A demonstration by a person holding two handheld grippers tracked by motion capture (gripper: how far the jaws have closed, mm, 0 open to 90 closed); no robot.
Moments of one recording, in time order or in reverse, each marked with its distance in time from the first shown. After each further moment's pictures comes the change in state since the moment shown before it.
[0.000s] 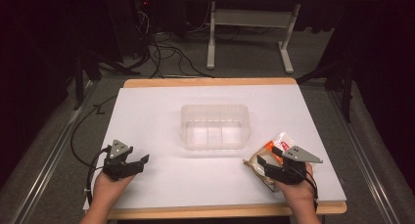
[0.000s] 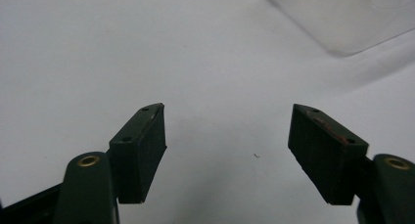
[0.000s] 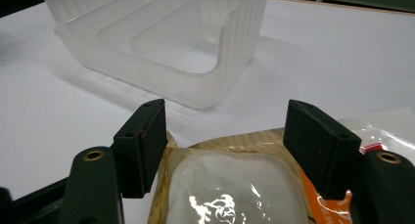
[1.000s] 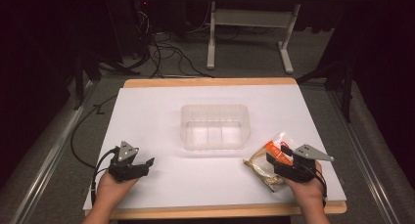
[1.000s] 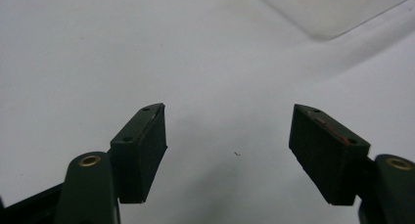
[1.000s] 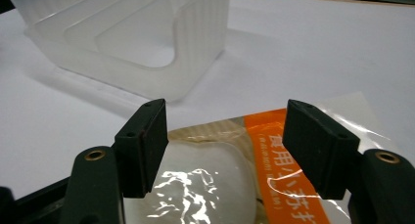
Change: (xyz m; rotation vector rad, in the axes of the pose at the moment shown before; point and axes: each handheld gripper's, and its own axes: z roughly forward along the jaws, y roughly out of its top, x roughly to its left) left arm -0.015 0.001 0.005 0.027 -0.003 0.098; right arm -0.028 -0.004 -0.007 0.009 -0.024 0.037
